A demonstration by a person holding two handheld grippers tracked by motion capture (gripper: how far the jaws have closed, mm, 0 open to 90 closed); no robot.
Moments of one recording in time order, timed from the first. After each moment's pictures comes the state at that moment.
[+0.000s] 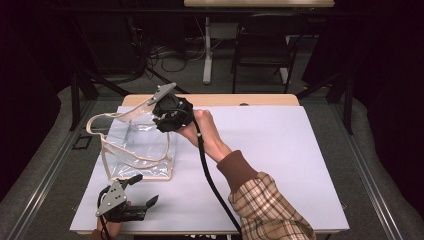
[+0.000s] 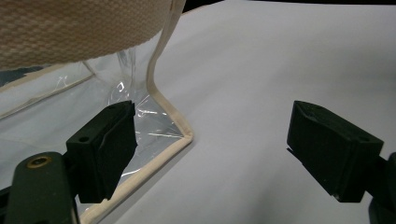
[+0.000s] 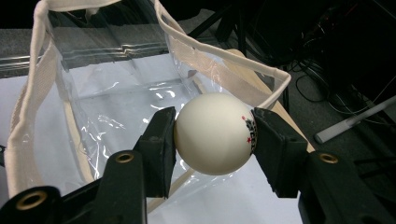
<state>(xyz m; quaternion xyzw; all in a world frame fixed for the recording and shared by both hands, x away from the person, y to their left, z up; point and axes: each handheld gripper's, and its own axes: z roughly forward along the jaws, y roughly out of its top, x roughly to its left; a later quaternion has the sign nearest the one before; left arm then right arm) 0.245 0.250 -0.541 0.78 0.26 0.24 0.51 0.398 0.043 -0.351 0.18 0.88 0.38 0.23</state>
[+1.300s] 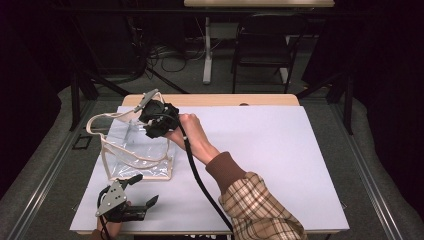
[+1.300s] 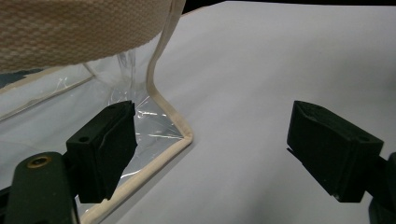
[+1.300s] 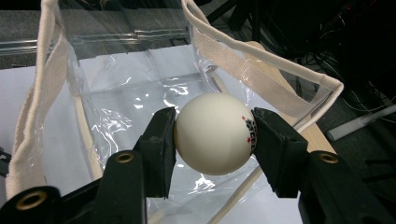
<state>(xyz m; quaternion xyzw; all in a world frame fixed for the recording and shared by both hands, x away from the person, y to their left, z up) 0.245 0.250 -0.541 0.78 0.26 0.24 0.52 0.400 0.076 -0.368 0.17 0.89 0.35 0.22</state>
